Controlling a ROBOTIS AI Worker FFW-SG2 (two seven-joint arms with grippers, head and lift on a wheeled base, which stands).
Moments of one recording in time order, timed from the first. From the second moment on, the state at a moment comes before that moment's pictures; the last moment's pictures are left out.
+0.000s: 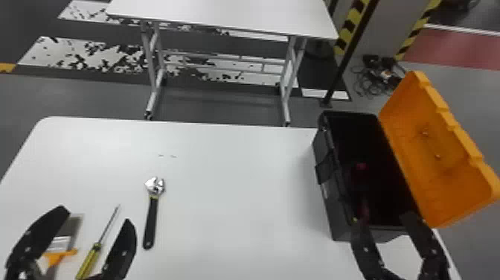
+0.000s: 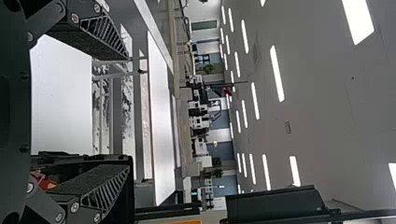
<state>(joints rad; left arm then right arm) 0.98 0.11 0.02 -2.15 0.16 -0.36 -0.23 1.01 -0.05 -0.15 -2.06 -0.32 -0.53 0.36</state>
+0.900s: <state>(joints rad) 0.99 0.11 0.02 -2.15 0.17 -0.40 -0.23 1.02 -0.05 -0.15 -2.07 -0.32 -0.55 0.36</state>
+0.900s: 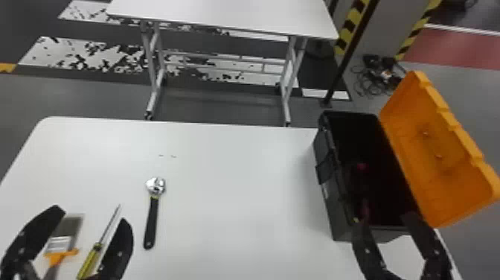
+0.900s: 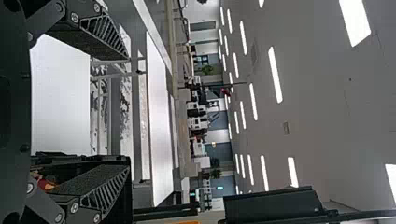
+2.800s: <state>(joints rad) 0.84 0.05 0.31 -1.71 0.32 -0.22 -0.28 0.99 -0.05 -0.15 -2.00 -0.33 -0.56 0.41</state>
